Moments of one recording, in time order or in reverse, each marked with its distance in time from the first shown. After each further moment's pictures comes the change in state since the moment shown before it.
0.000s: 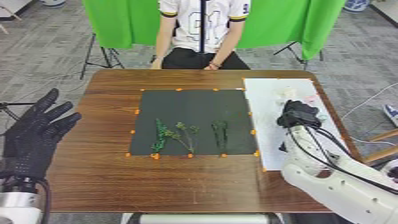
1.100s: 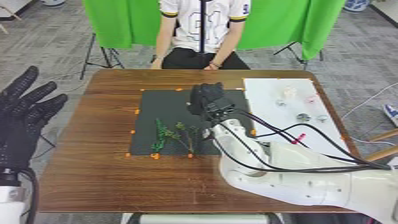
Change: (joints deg) left arm -2.2 -5.6 -5.4 -2.9 3.1 -5.8 -2.1; right arm 24.7 -19.4 -28.5 1.4 -1.0 15.5 -13.4
